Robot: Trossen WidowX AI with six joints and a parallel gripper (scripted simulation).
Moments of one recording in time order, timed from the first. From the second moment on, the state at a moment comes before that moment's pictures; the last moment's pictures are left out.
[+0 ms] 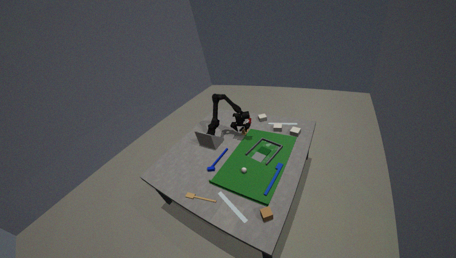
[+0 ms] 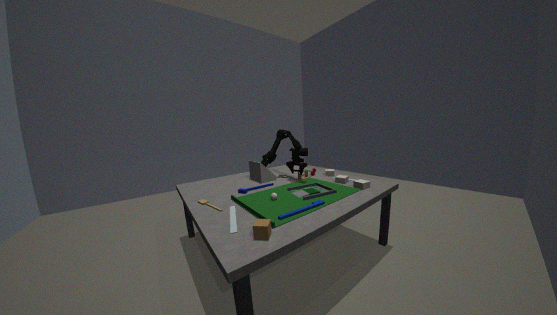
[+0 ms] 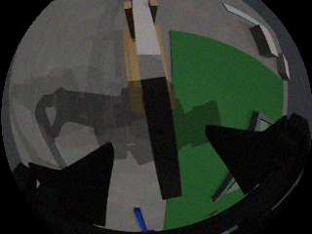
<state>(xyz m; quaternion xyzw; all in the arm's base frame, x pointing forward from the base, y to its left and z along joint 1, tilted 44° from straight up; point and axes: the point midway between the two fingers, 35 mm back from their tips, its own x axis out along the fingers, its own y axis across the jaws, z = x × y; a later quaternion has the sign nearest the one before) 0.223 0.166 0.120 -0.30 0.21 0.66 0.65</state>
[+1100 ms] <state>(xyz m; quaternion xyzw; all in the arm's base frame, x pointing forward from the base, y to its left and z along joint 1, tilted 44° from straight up) 0.225 0.145 0.134 -0.31 0.22 0.66 0.65</state>
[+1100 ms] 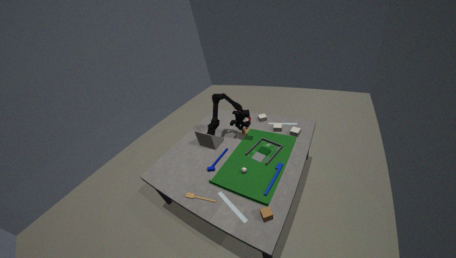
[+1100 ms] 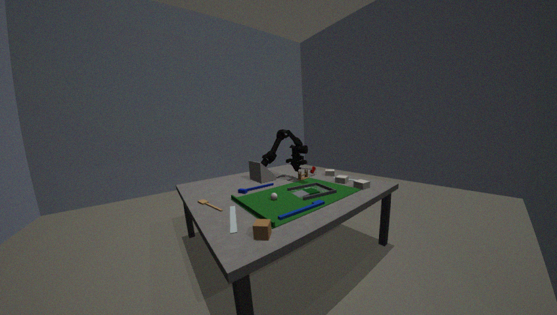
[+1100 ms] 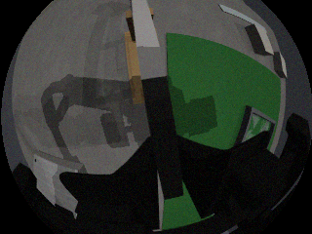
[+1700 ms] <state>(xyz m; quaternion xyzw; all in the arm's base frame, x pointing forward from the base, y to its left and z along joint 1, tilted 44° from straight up) 0.223 0.097 0.182 -0.30 0.22 0.66 0.65</state>
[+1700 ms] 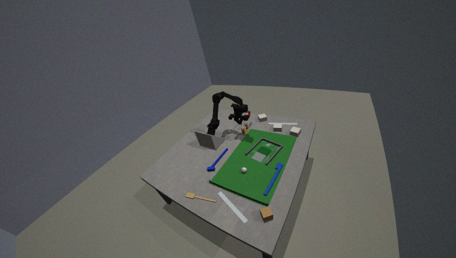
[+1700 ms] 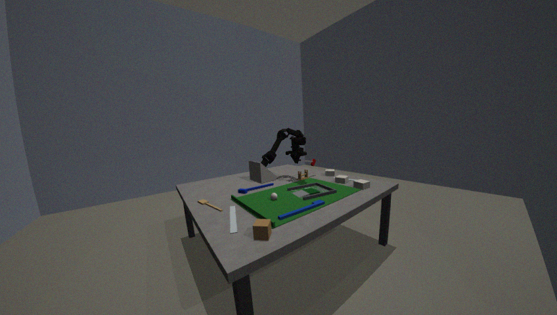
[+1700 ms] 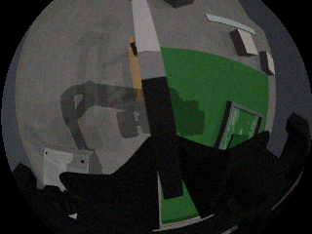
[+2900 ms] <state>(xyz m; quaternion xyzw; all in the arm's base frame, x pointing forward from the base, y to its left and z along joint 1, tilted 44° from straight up) 0.275 -0.060 0.057 0.01 0.53 0.45 0.72</state>
